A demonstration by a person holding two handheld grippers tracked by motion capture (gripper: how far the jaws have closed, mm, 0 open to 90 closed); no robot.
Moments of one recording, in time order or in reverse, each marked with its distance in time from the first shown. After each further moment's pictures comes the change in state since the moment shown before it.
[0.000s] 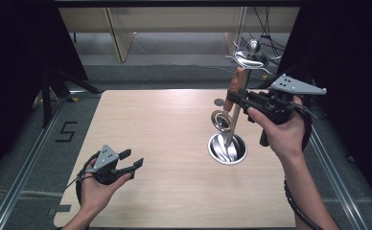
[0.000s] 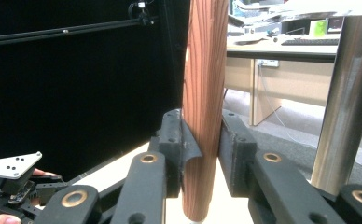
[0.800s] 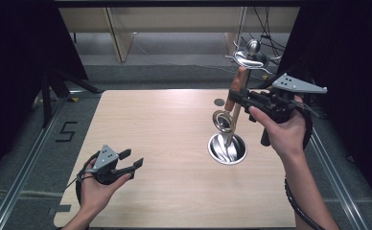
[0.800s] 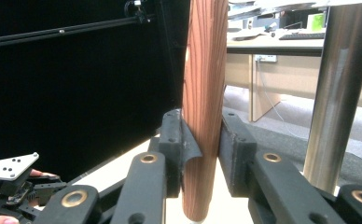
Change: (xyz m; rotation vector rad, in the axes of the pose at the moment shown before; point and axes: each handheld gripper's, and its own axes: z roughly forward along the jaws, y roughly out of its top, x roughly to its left) left arm 0.000 0.000 -0.001 0.000 0.001 0.004; right arm -0.005 -0.001 -0.001 0.001 -0.012 0.015
